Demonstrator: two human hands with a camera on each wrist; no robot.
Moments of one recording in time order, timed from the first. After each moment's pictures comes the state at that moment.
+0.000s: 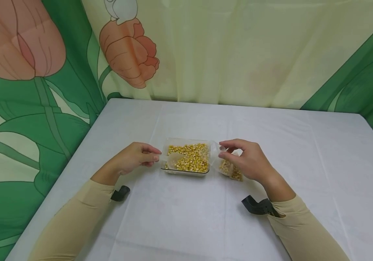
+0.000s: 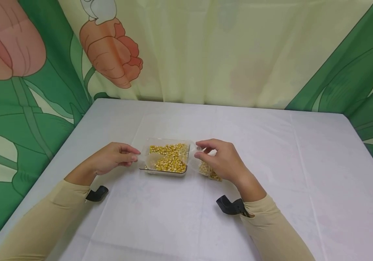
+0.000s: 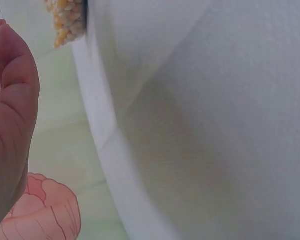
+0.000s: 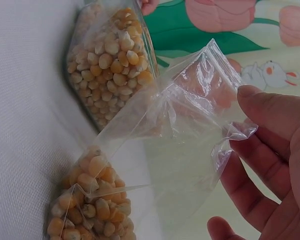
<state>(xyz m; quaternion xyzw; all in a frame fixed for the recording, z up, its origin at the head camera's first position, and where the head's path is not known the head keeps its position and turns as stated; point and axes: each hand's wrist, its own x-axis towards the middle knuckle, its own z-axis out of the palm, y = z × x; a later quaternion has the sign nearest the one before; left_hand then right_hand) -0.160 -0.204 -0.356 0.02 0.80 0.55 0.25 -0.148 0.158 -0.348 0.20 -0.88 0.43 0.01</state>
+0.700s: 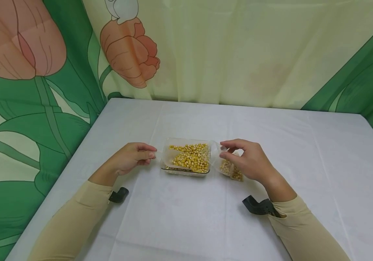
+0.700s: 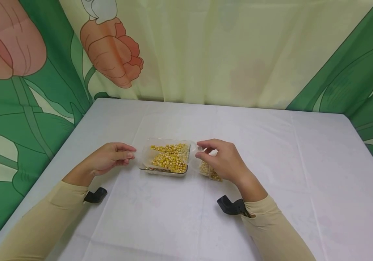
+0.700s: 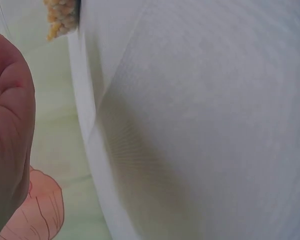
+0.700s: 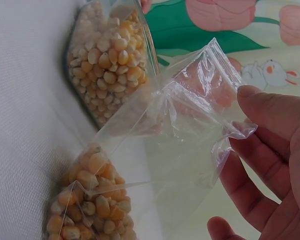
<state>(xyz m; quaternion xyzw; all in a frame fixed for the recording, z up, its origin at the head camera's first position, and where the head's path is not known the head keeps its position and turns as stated) -0.159 -0.217 -0.367 0.01 0.75 0.62 0.23 -0.148 0.158 -0.349 0.20 -0.88 0.43 0.01</state>
